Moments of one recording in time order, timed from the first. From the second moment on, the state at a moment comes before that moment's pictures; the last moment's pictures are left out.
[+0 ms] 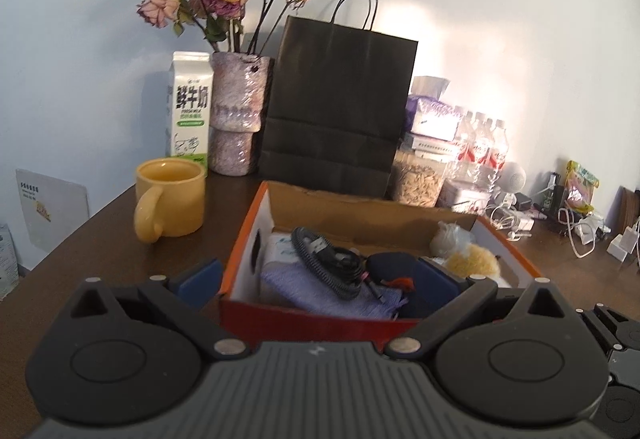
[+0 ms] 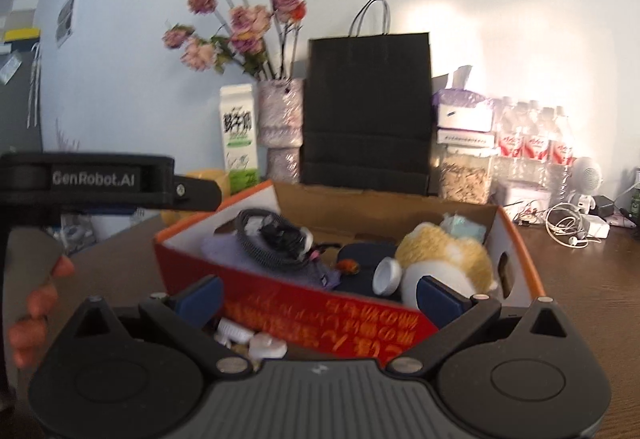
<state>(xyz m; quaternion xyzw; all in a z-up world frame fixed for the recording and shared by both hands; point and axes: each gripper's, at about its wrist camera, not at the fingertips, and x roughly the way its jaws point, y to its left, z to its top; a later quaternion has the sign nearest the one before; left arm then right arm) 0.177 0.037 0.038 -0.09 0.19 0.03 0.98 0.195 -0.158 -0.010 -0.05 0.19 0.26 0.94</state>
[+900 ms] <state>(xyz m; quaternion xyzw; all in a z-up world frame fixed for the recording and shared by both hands) 0.183 0.072 -0.020 -0.18 0.29 -0.05 0.94 0.193 -0.091 -0.041 -0.10 0.26 0.34 0.90</state>
